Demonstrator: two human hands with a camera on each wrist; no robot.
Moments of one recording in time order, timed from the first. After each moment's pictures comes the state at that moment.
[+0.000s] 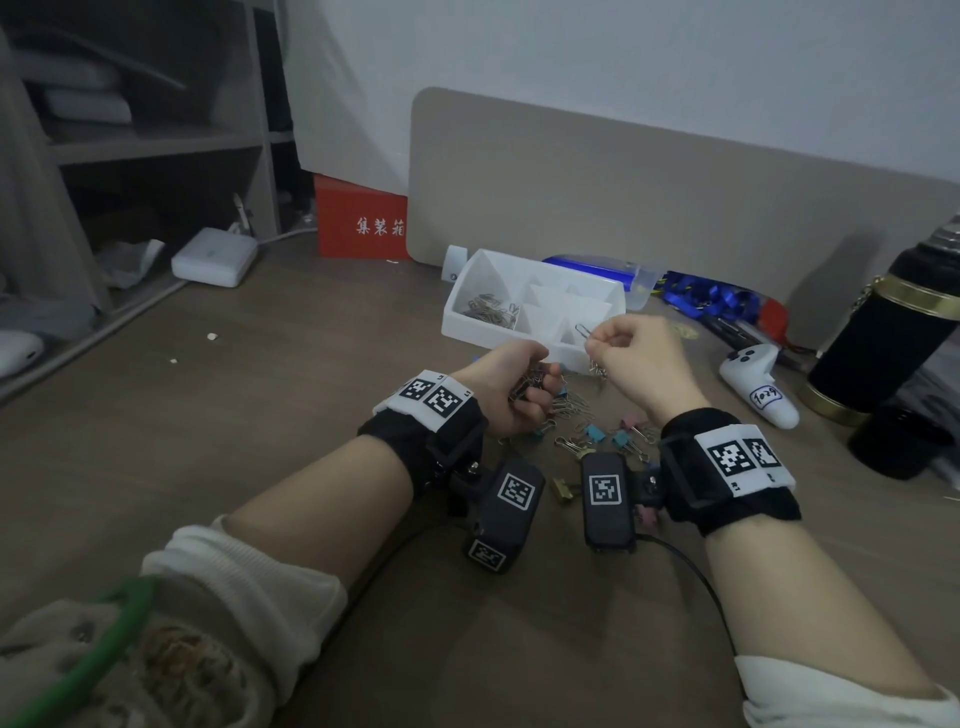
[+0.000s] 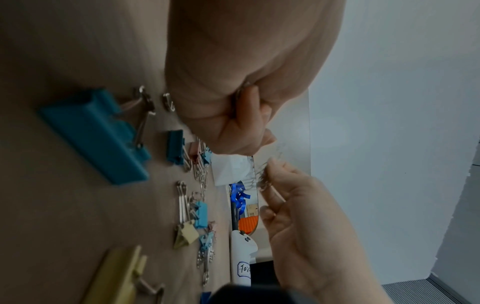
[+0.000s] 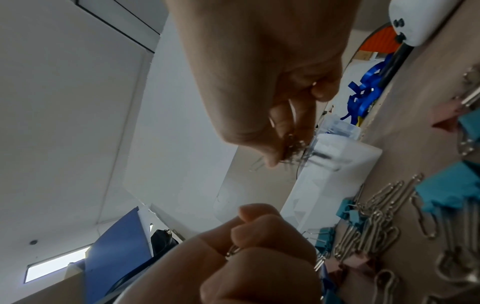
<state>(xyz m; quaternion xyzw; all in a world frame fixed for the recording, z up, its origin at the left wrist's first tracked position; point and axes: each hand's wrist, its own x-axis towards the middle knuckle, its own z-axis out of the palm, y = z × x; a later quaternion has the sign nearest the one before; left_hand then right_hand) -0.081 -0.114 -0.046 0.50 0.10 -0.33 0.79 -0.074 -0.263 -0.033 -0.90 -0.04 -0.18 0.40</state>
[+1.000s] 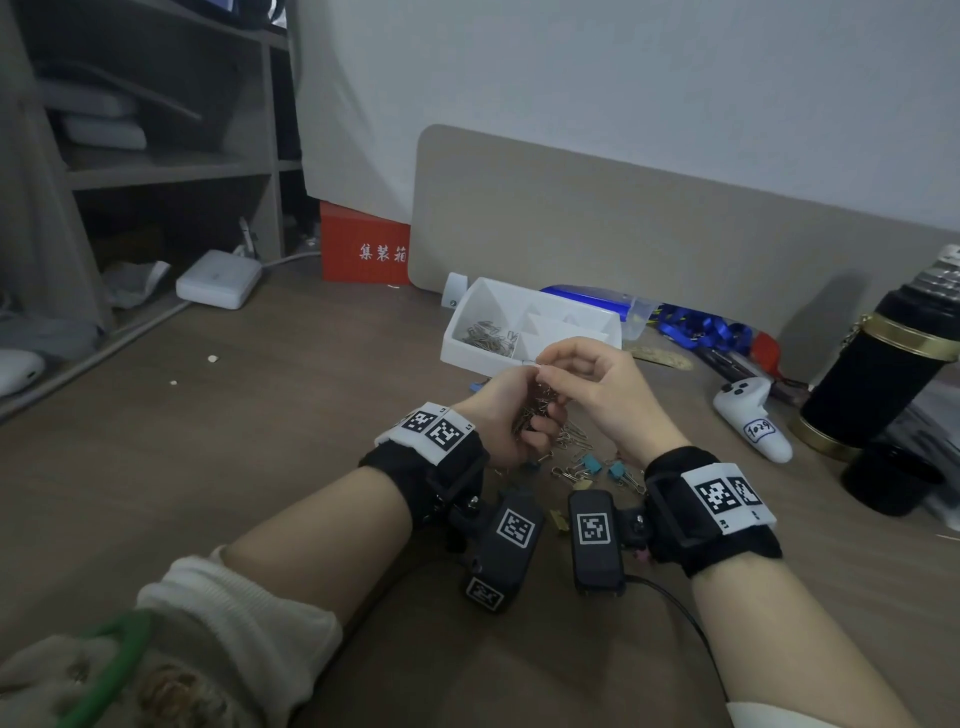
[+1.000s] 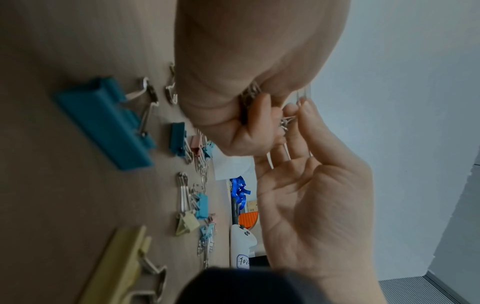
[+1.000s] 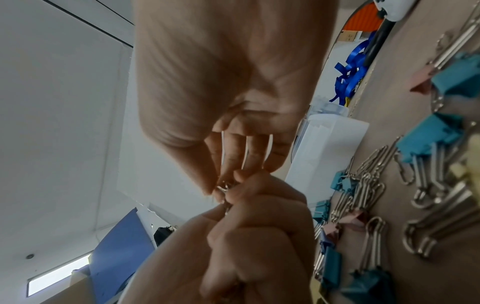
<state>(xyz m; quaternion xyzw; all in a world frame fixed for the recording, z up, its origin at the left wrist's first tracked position) -0.086 -0.119 -0.043 0.49 0.07 -0.32 0.81 -0.085 -0.244 -0.034 -0.80 -0.20 -0.07 0.56</state>
